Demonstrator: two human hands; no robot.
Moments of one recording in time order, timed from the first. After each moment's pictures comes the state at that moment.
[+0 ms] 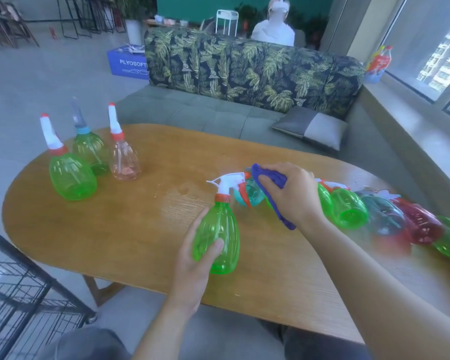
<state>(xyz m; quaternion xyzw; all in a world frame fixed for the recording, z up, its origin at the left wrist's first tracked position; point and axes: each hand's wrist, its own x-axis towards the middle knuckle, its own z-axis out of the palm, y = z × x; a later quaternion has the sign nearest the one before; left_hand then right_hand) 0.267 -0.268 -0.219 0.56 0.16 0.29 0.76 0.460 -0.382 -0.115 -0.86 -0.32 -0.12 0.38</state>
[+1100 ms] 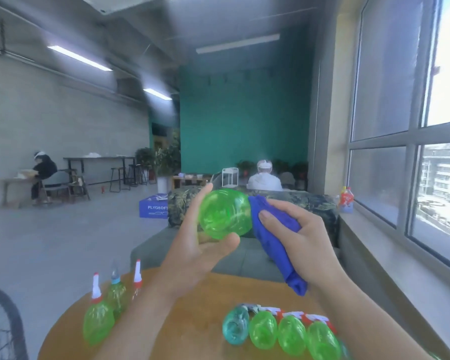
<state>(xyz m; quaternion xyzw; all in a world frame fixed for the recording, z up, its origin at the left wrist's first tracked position) 0.237 -0.316 0.134 0.74 -0.09 0.38 0.54 0.341 -0.492 0.159 -0.58 -0.39 -0.03 0.71</state>
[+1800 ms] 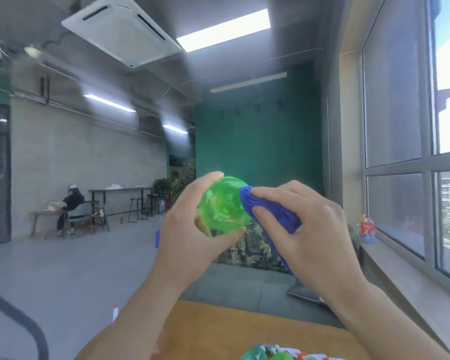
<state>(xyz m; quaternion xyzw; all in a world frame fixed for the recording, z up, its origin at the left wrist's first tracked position) 0.204 -0.322 0.223 0.76 -0.07 0.60 0.24 0.296 -0.511 0.236 -0.56 -0.50 -0.46 0.47</state>
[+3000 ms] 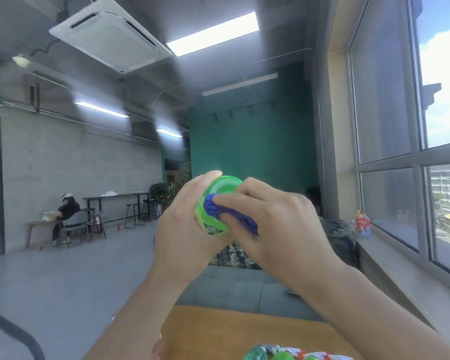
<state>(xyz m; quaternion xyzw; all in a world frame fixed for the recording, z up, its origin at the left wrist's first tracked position) 0.206 -0.333 0.237 0.77 -0.07 0.60 0.19 0.276 -0.503 0.256 -0.54 -0.54 -0.57 0.31</state>
